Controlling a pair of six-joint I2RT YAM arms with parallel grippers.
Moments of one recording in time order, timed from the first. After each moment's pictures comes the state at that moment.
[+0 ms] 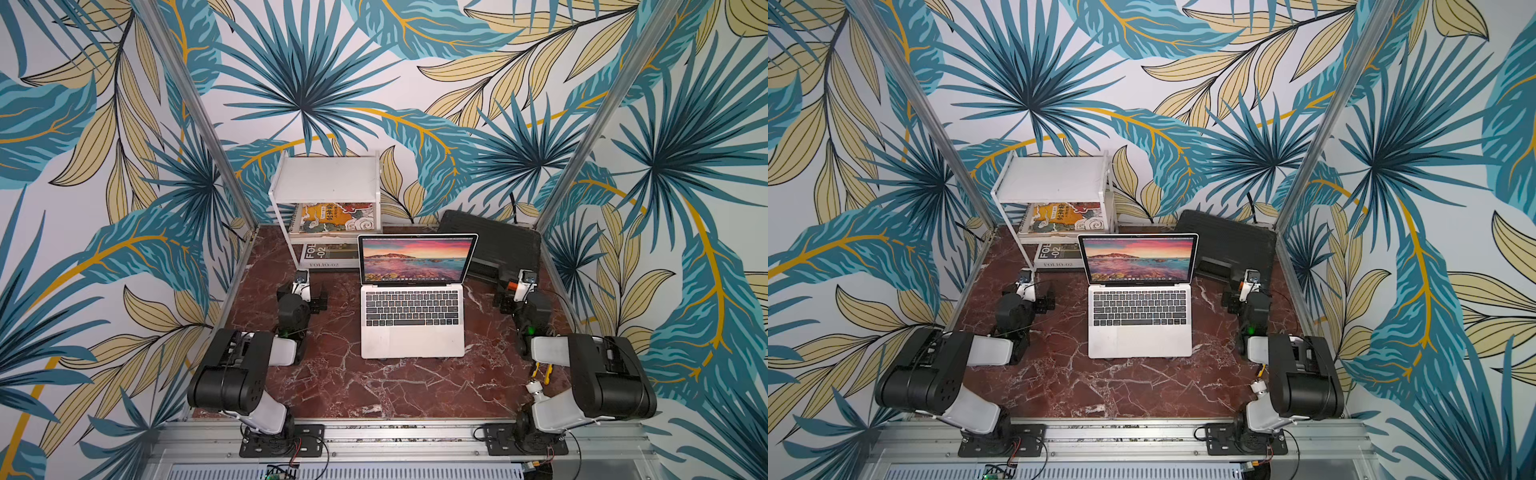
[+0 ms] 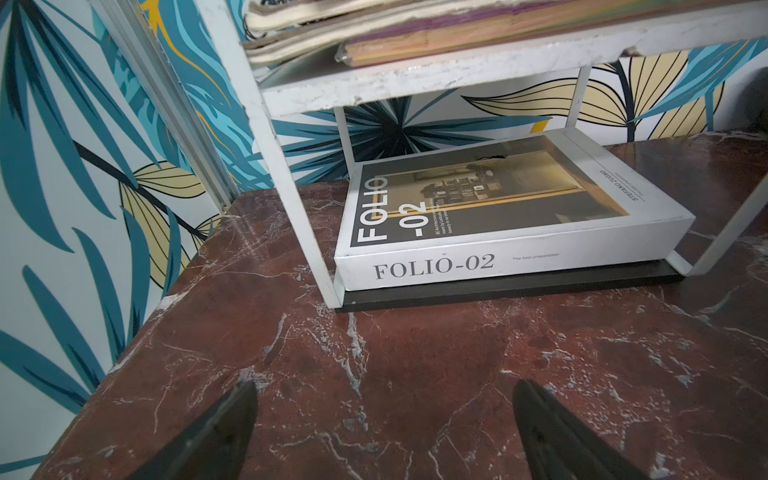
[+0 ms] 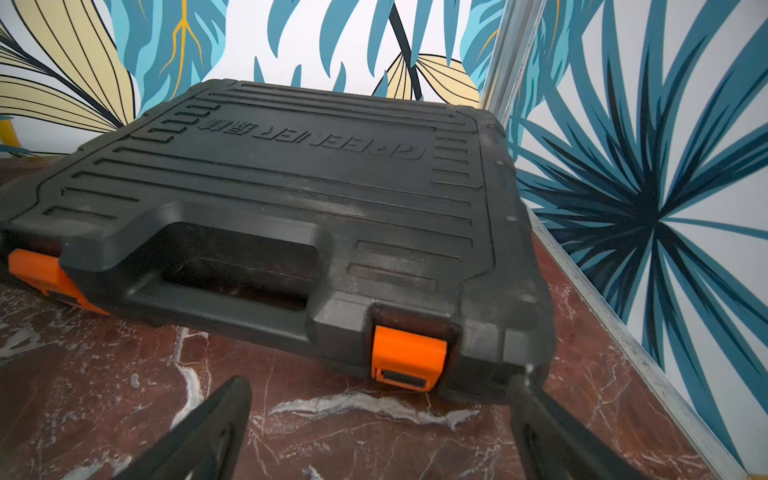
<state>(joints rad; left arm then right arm) -0.07 1.56 0.36 0.97 -0.13 0.08 0.03 1.52 0.39 0.84 0.10 0.00</state>
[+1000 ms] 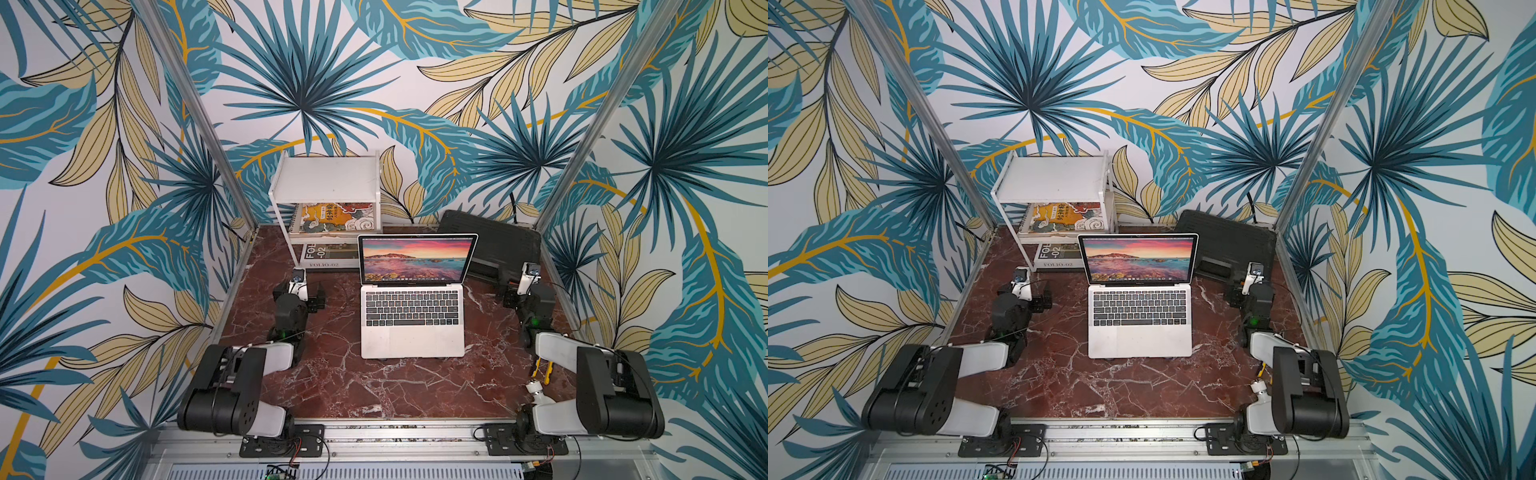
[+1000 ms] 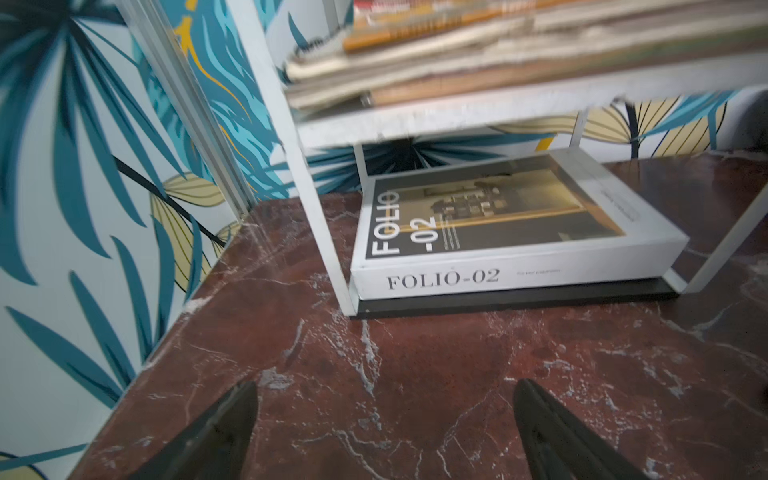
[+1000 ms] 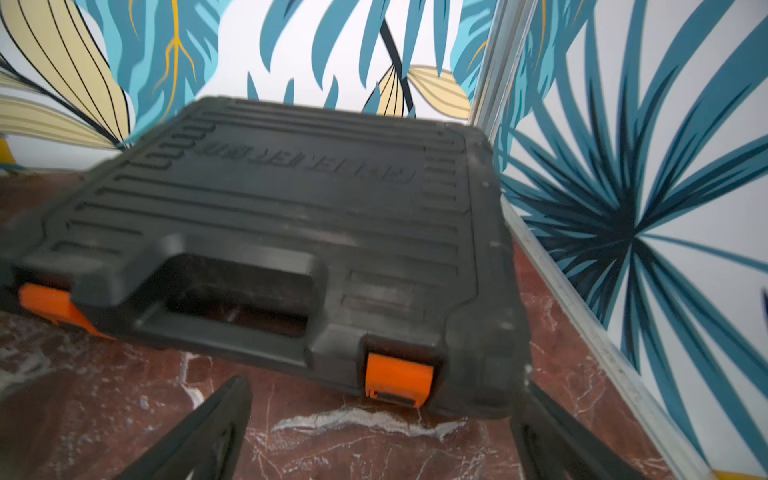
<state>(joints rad) -0.07 1.37 0.35 0.86 -0.17 0.07 0.03 1.37 0.49 0.58 0.14 0.03</state>
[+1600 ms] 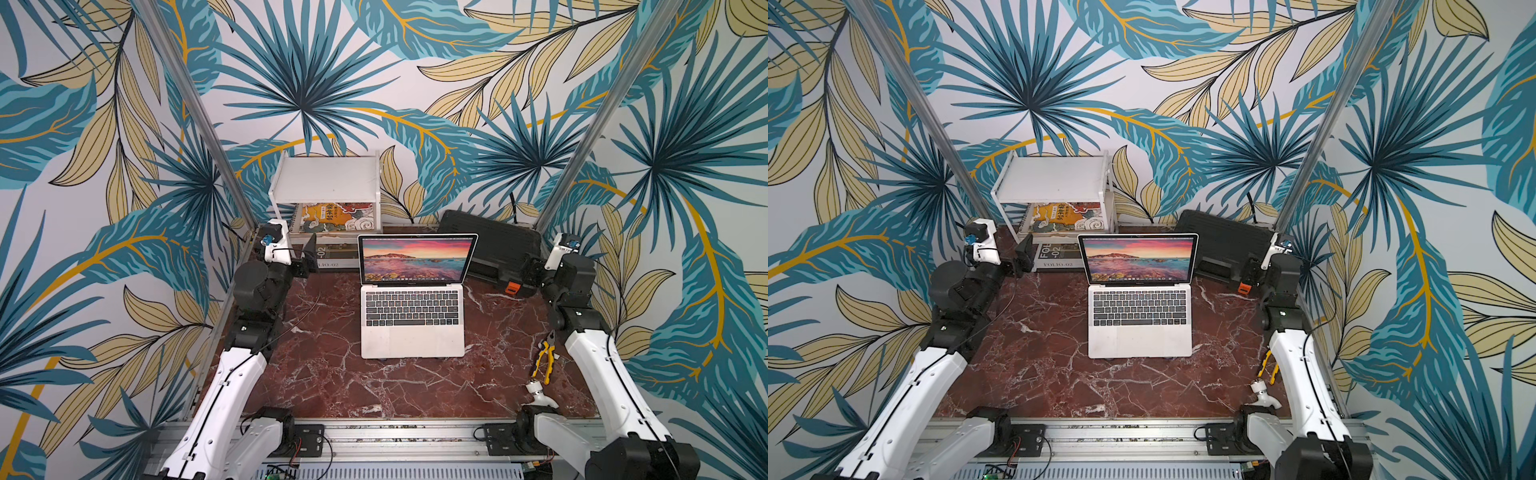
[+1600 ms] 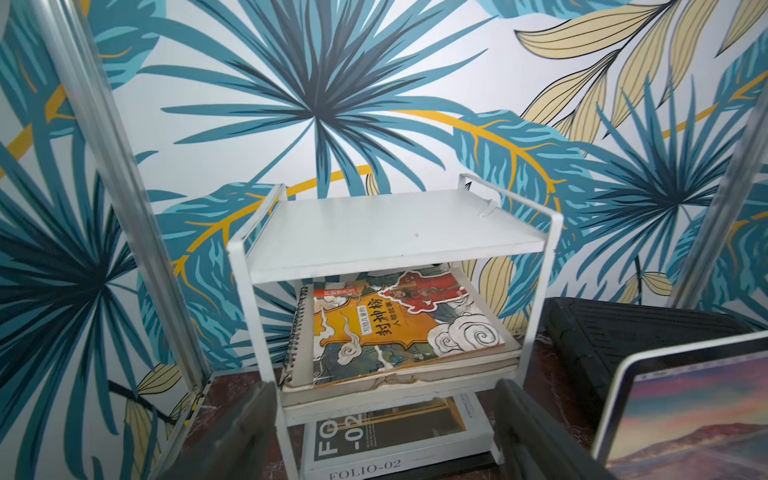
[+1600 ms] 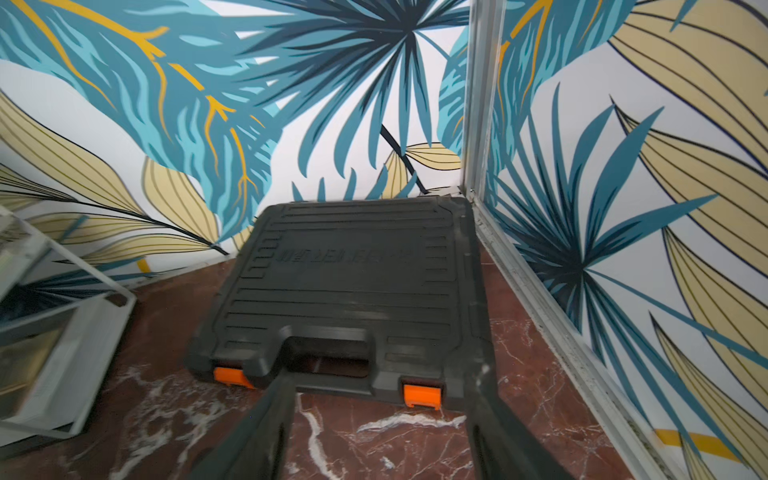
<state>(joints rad) -0.13 0.93 0.90 0.09 0.06 -0.01 0.03 1.04 0.92 -0.21 0.06 0.21</state>
